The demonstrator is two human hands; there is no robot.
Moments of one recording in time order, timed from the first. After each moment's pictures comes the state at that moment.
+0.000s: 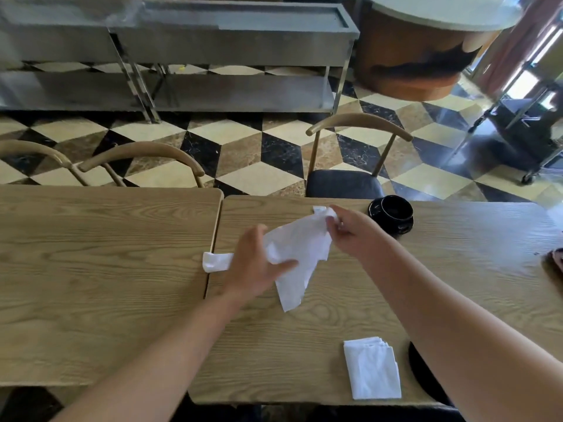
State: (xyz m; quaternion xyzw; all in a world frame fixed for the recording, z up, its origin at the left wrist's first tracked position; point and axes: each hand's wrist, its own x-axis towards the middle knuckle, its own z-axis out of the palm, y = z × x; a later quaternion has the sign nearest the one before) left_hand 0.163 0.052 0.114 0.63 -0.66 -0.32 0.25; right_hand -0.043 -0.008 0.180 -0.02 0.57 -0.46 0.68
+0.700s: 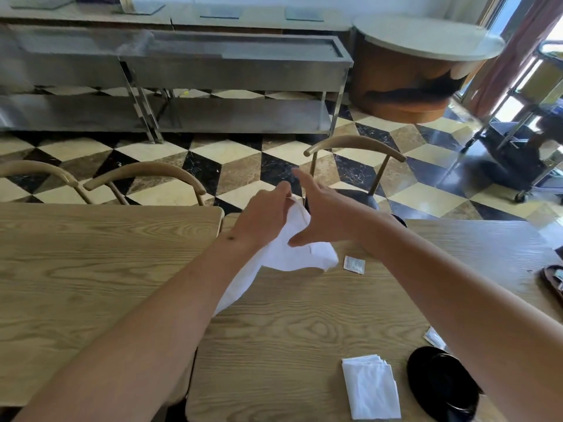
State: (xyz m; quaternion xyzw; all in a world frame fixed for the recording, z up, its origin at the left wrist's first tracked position) left_hand 0.141 -0.020 0.222 0.53 -0.79 -0.15 0.27; right_hand -0.025 -0.017 0.254 -0.80 0.56 -0.06 0.19
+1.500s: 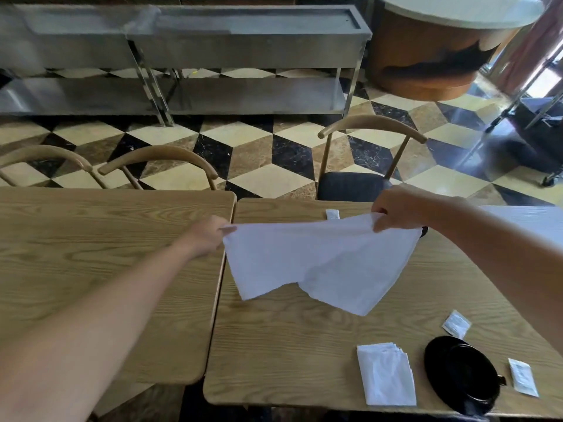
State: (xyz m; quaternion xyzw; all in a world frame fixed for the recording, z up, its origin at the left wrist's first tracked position) left_hand 0.285 -0.024 0.140 0.67 -0.68 -0.31 0.05; right_hand -0.119 -0.042 0.224 -0.78 0.58 0.19 0.09
